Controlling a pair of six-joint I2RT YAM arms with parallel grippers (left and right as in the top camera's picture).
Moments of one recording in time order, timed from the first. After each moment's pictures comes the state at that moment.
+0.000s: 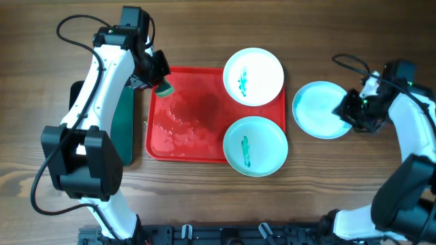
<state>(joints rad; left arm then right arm) -0.13 1.93 1.67 -1.11 0.15 -0.47 -0.33 1.64 1.14 -0.91 -0.34 0.19</state>
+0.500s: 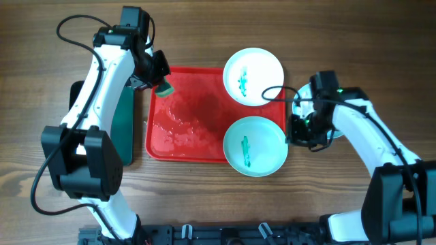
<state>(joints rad) -0.13 1.93 1.67 -1.11 0.15 -0.47 0.11 1.61 0.99 -0.99 -0.29 0.21</state>
